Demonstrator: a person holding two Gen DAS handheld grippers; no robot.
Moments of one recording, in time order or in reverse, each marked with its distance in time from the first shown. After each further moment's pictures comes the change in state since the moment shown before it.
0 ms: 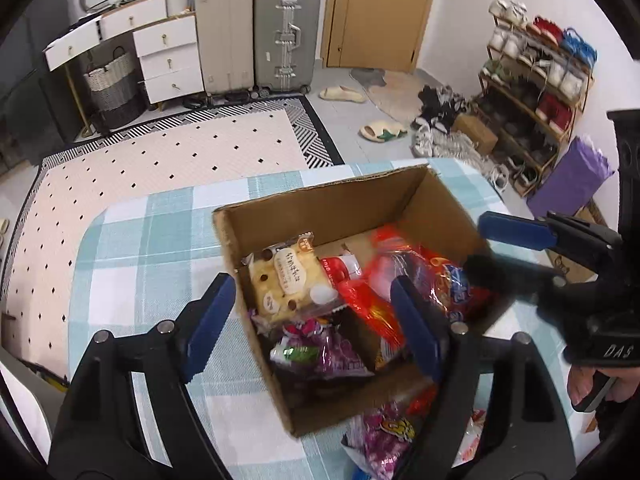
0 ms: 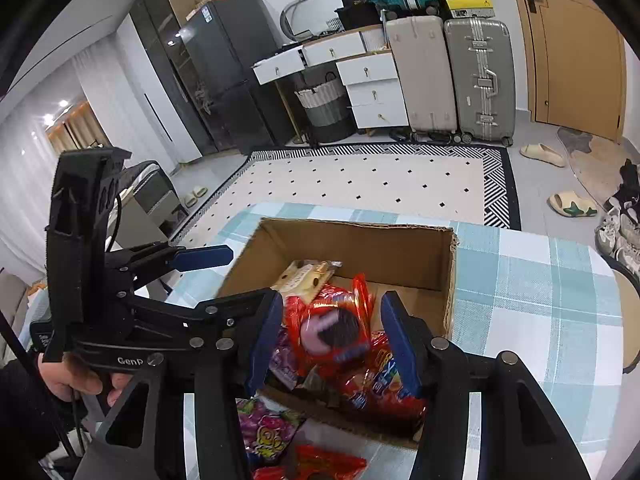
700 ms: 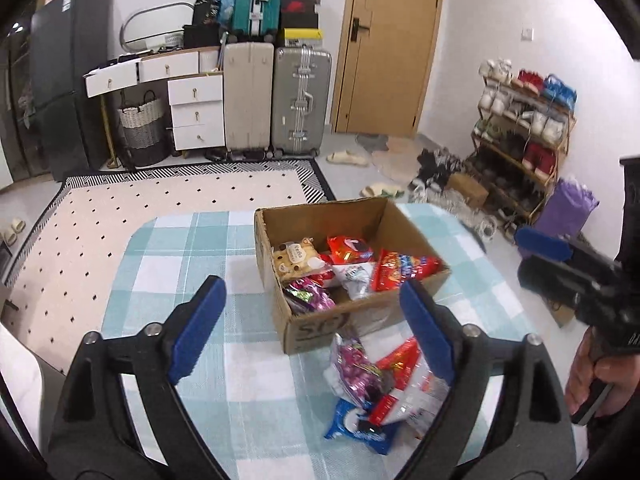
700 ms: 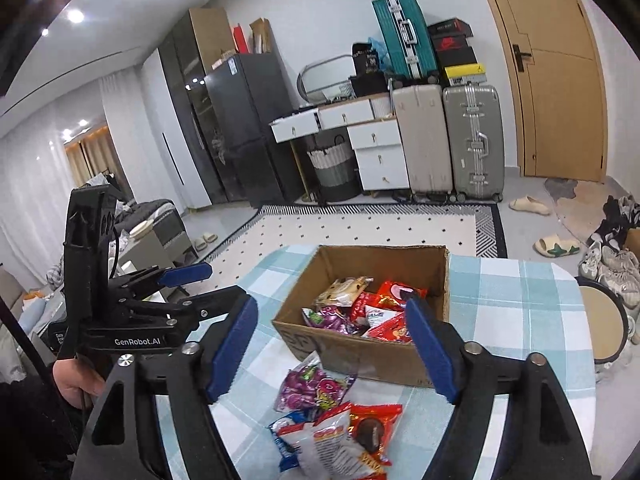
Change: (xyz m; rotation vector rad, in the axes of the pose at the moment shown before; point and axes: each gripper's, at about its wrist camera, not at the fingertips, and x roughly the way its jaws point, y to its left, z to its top) left arm -0.180 -0.013 -0.106 -0.048 -0.263 0.016; right arm -0.131 0.070 -0.076 -0.051 -0.261 -0.008
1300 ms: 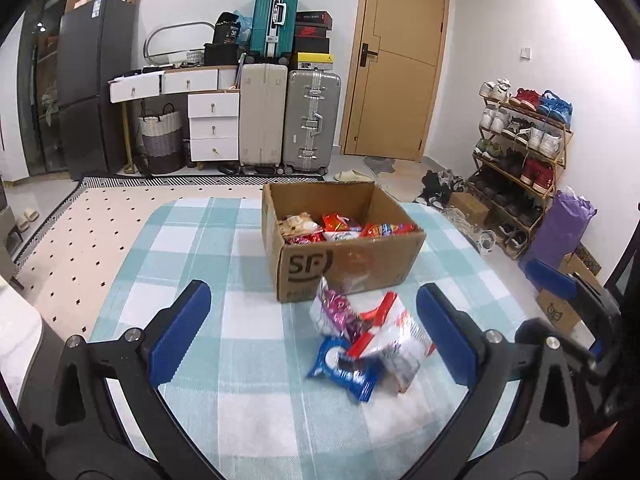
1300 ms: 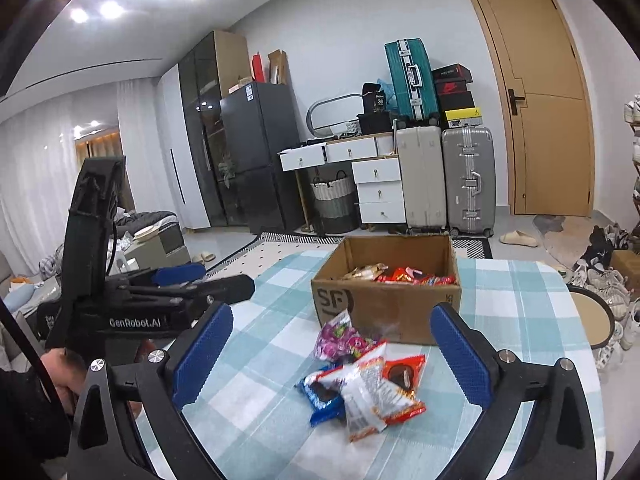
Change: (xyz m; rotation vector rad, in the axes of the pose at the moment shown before) left arm -0.089 -0.031 -0.096 -0.025 -0.099 0.048; right arm -0.066 0.065 -0.104 -0.066 -0.135 -0.057
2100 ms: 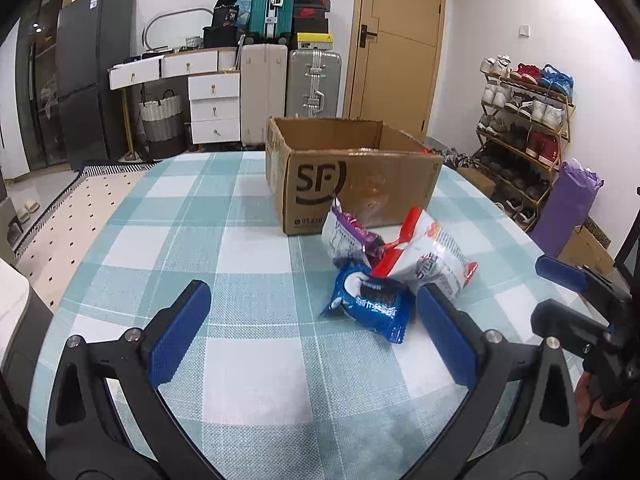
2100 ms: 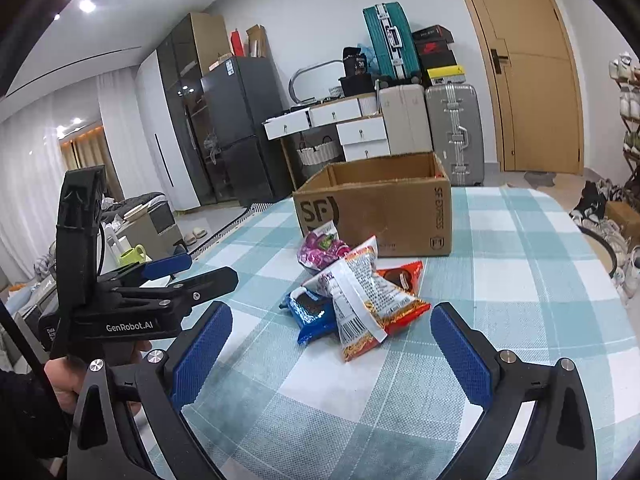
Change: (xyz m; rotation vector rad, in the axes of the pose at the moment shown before) left arm 0.055 0.012 -0.091 0.022 0.063 0.009; right arm 0.023 -0.022 -0.082 0.090 0.126 -0.025
